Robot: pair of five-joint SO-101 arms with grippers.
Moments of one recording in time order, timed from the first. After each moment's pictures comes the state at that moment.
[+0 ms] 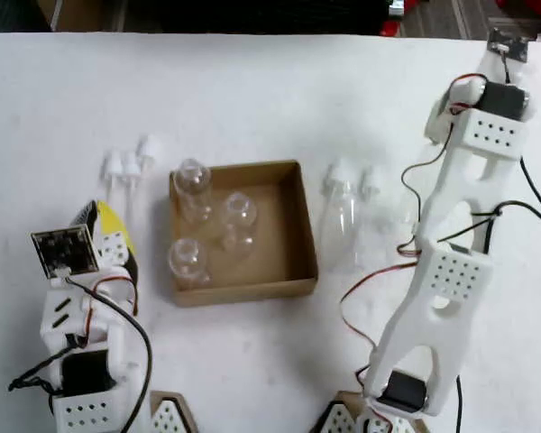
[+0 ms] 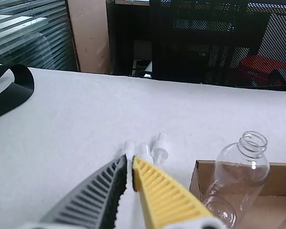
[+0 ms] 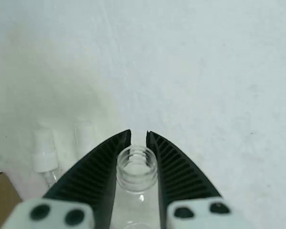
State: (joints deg) left arm -15.3 -103.8 92.6 36.5 3.3; right arm 14.5 45.5 -67.0 97.4 -1.7
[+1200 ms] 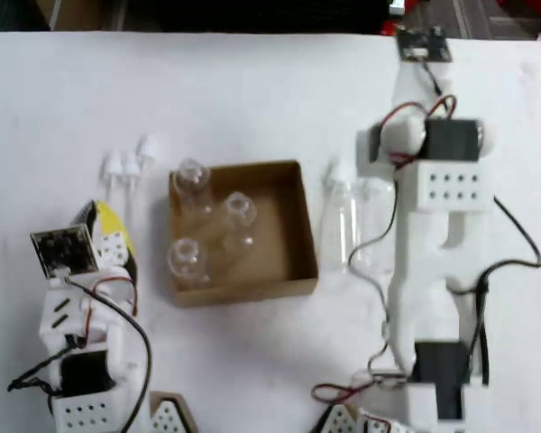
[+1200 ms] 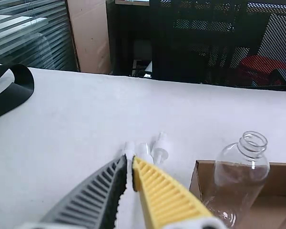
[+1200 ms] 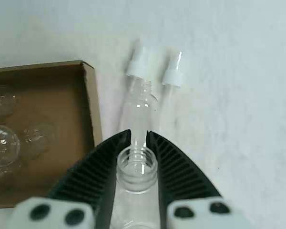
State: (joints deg) left arm -15.3 -103.8 92.6 36.5 3.3; right arm -4.5 -10.0 -11.8 91.2 3.1
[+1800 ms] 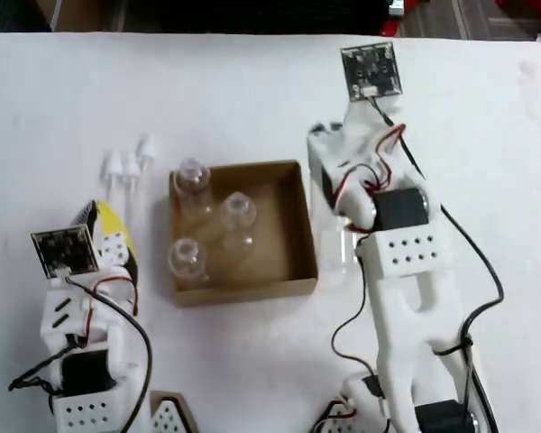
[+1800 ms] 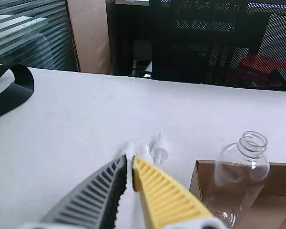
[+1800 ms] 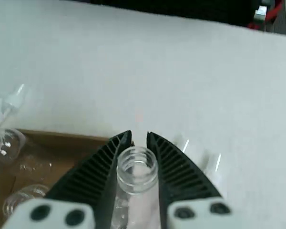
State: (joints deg) left arm -15.3 -103.8 92.6 36.5 3.3; right arm -14.7 -28.4 22.6 46.2 3.1
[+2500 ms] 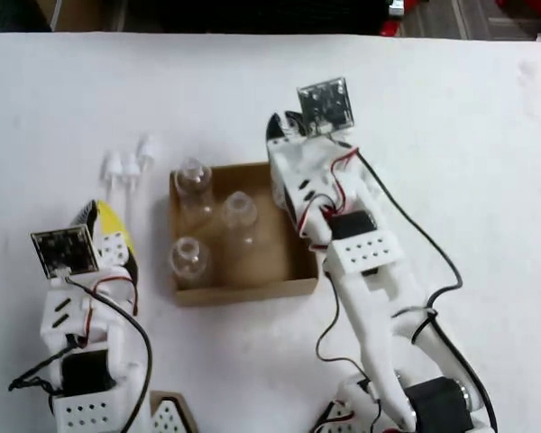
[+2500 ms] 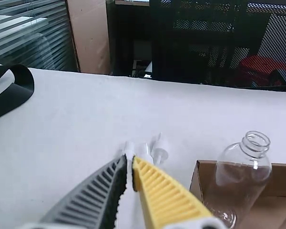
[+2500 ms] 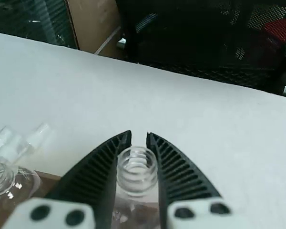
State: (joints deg) left arm -15.3 -103.8 92.6 36.4 3.3; right arm -20.7 -21.5 44.2 2.3 3.1
